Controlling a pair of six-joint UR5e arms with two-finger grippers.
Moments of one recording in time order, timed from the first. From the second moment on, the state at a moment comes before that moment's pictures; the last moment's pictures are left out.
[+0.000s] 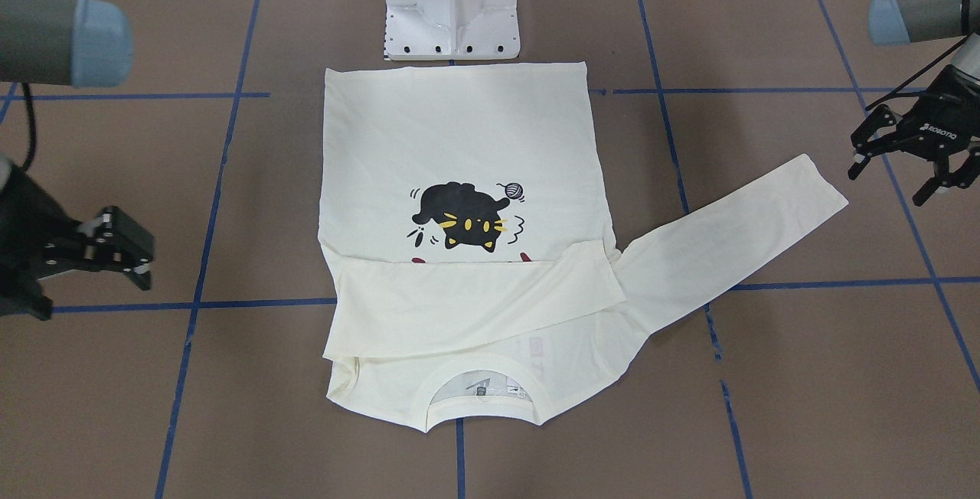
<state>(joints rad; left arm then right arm) -1.13 -1.44 -1.72 -2.50 -2.13 -0.39 1.20 -1.01 1.67 -1.69 2.24 0.28</state>
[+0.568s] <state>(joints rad) -0.90 -1.32 -1.70 -2.60 -1.95 -0.40 1.30 -1.21 1.80 -1.69 2.28 0.11</state>
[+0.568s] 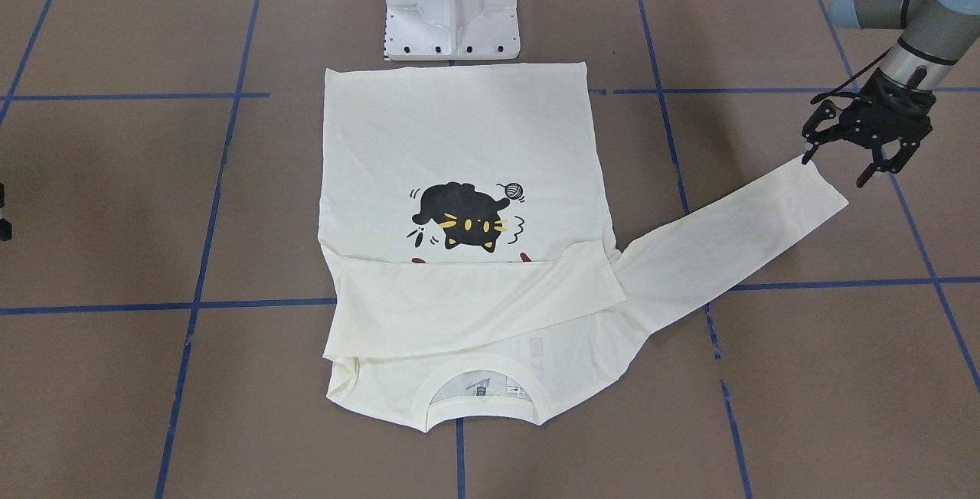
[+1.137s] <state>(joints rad) -0.78 -1.29 -1.66 -2.63 -1.83 -0.40 1.30 -1.23 1.81 -1.69 2.28 0.11</state>
